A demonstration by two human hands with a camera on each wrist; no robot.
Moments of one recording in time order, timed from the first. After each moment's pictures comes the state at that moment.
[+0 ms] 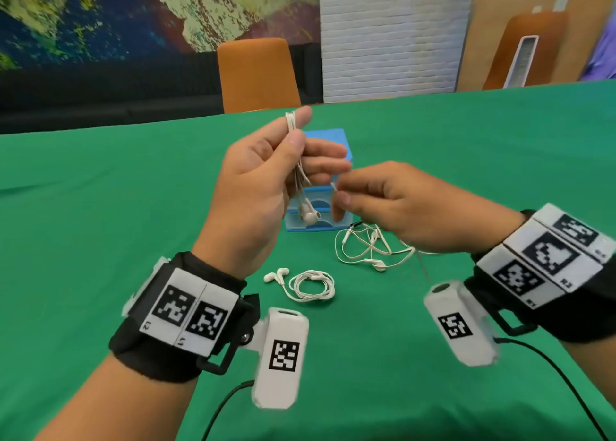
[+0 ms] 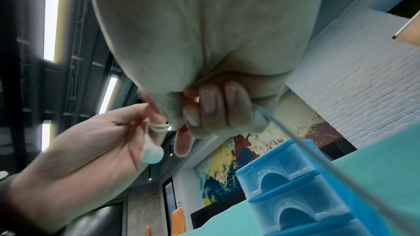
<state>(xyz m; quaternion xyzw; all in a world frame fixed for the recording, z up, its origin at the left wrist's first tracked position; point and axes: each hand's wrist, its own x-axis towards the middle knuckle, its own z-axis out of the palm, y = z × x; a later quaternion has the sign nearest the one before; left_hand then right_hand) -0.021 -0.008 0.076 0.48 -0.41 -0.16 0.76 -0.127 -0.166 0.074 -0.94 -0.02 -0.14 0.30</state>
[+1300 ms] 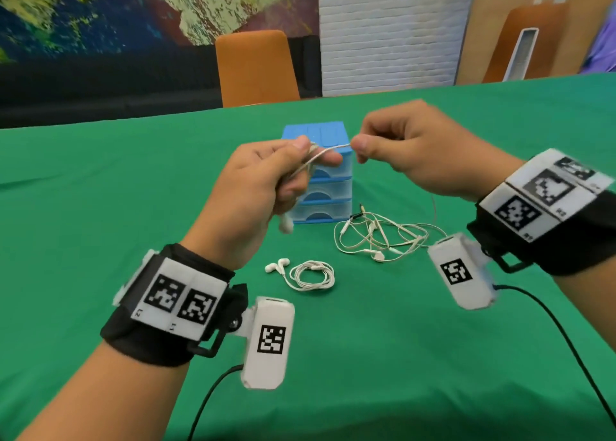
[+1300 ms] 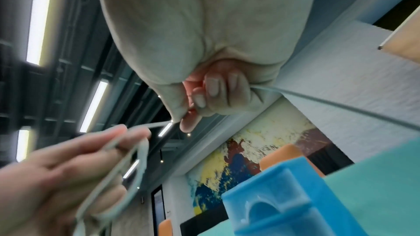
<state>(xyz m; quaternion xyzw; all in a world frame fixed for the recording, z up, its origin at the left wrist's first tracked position) -0.009 0.002 0.069 0.59 -0.45 -0.16 0.65 -0.118 -0.192 0.099 -0.93 0.02 -0.25 0.28</state>
